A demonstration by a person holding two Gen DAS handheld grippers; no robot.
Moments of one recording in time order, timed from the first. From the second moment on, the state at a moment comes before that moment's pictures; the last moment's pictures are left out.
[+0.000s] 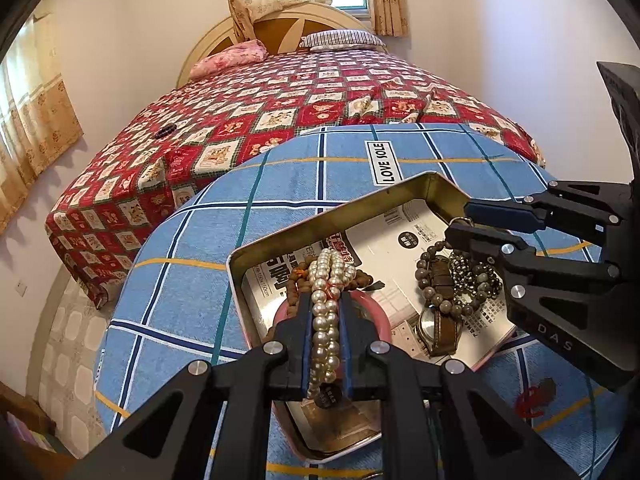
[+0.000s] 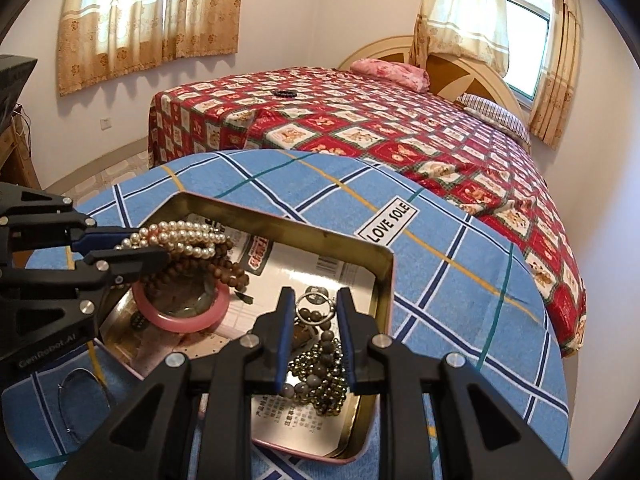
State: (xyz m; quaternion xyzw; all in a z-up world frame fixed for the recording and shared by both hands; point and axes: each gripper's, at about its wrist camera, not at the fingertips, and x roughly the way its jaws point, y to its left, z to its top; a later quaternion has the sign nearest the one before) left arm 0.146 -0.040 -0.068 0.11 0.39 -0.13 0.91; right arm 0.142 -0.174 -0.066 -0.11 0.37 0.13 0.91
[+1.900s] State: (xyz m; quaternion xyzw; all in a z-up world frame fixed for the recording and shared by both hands) left arm 0.041 -0.008 -0.123 0.10 0.43 -0.08 0.89; right arm 0.037 -0.173 -0.107 -0.11 0.43 0.18 0.88
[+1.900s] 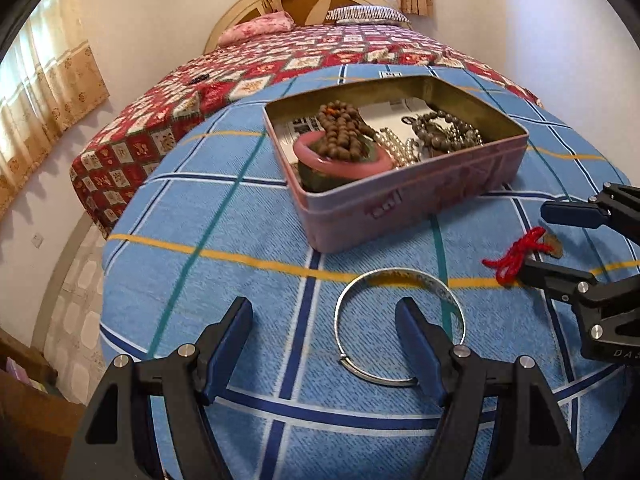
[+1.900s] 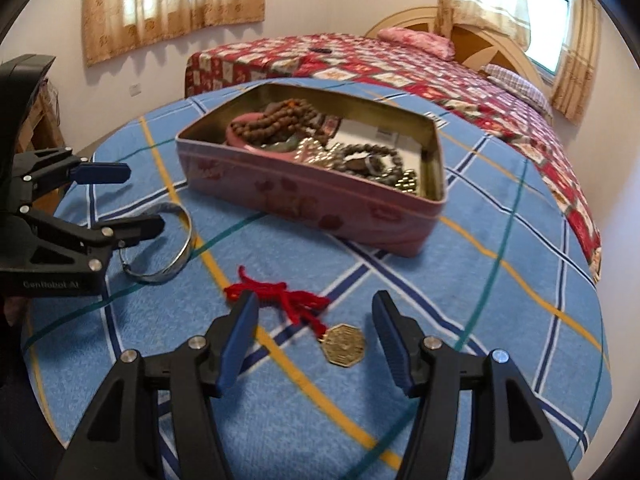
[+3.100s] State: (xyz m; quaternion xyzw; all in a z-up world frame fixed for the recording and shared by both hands) left arm 0.025 -0.011 -0.069 0.10 0.37 -0.10 0.92; right arm 0.018 -0.190 -0.071 -0.06 0.37 0.16 0.91
